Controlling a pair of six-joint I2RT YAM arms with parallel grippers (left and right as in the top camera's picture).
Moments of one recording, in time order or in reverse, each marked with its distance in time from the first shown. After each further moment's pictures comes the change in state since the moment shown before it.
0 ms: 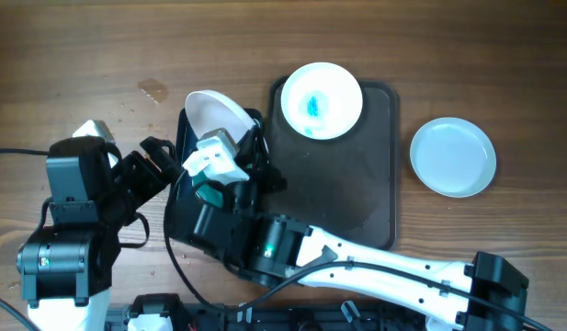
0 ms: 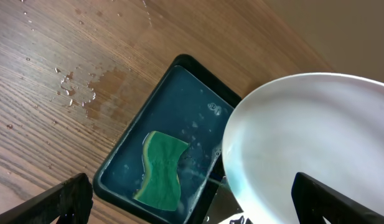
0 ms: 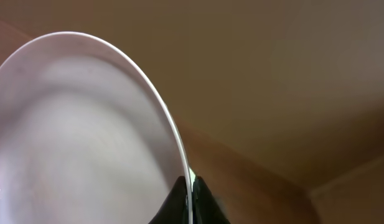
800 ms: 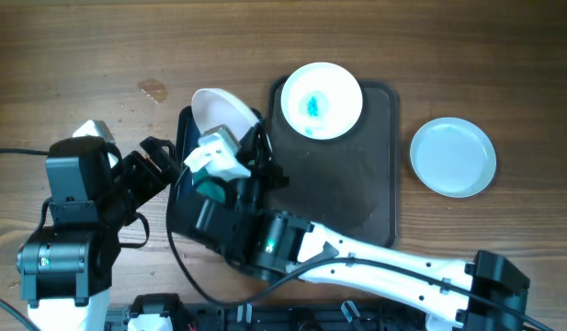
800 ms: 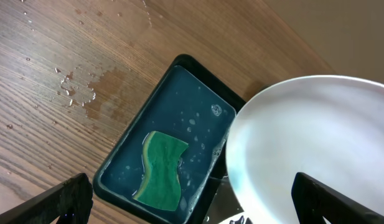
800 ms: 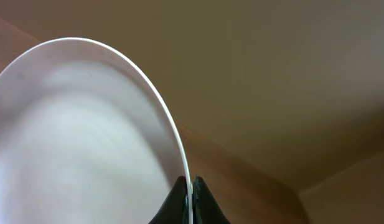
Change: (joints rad) left arm 0.000 0.000 0.000 0.000 0.000 0.000; right arm -0.024 0.000 0.000 0.000 -0.013 -0.020
